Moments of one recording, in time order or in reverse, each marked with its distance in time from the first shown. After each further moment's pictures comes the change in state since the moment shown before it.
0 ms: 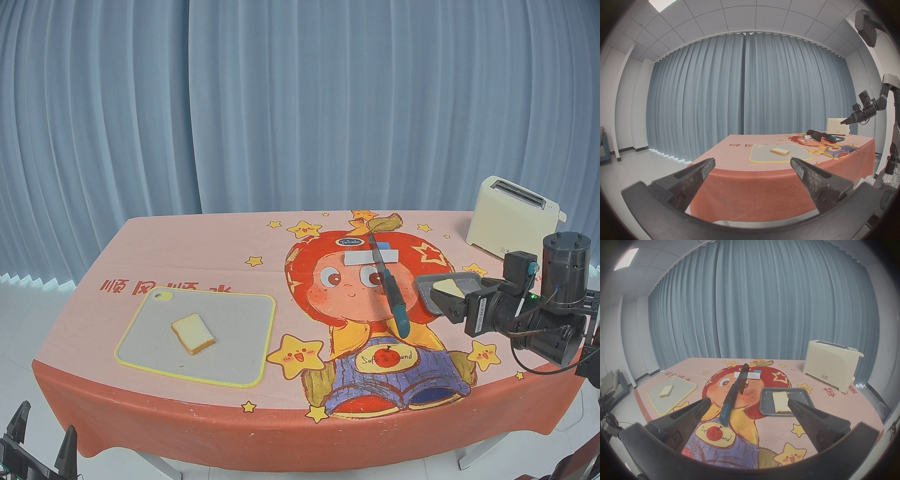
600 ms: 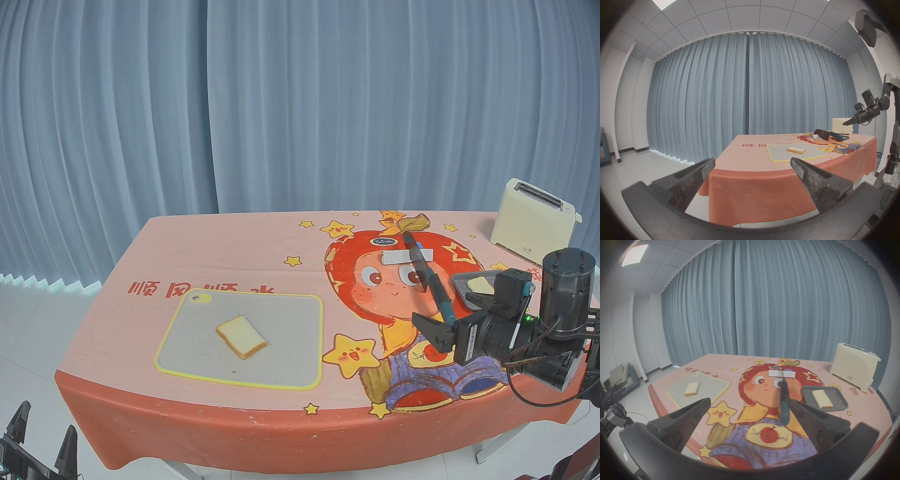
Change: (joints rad) left arm 0.000 0.000 0.000 0.000 0.000 0.001; right arm 0.138 -0.032 0.039 0.000 -0.007 0.001
